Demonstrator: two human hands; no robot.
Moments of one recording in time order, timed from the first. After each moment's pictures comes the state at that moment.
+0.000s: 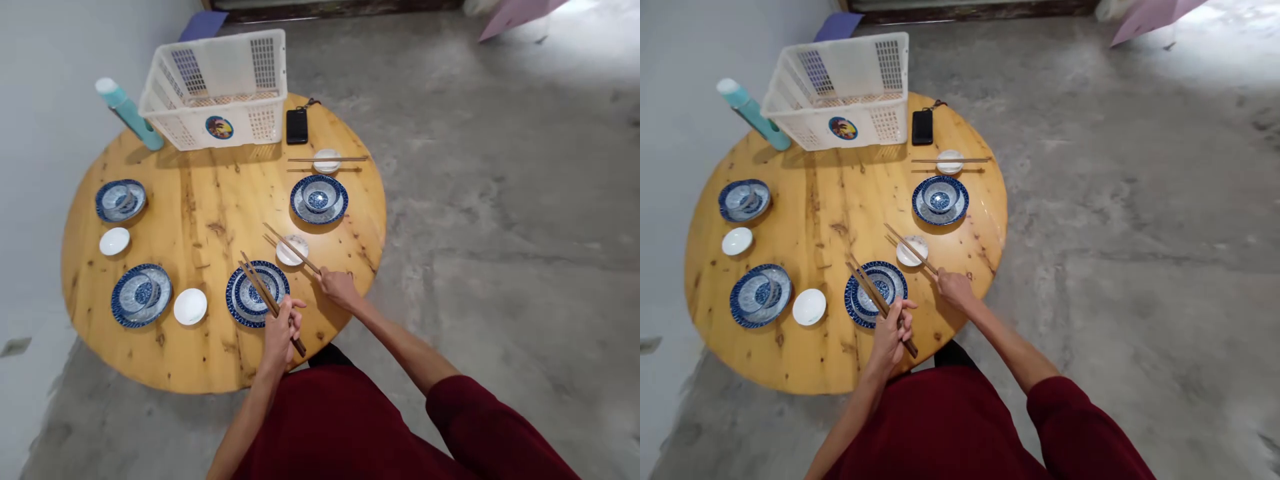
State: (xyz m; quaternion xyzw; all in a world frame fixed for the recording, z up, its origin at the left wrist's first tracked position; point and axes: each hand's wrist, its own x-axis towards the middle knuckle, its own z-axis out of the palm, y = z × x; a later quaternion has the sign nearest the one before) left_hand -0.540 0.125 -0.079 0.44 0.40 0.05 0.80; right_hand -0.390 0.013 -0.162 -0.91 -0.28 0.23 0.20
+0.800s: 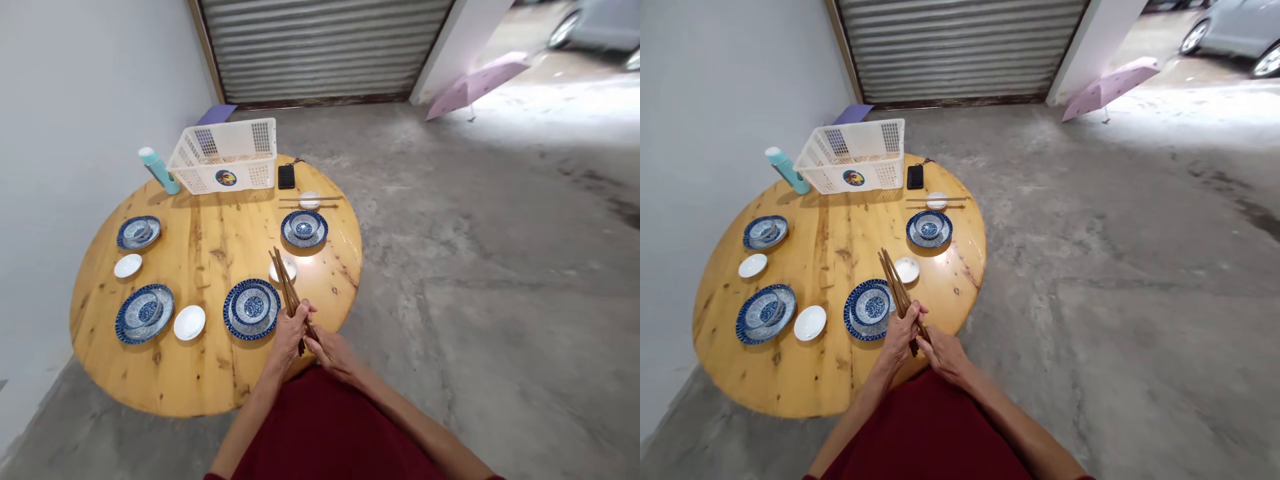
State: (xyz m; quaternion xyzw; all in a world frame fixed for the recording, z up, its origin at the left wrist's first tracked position) left_hand -0.526 0.093 -0.062 0.54 0.29 0.06 0.79; right_hand -0.506 -0.041 -0.137 -0.82 -0.37 0.19 0.40
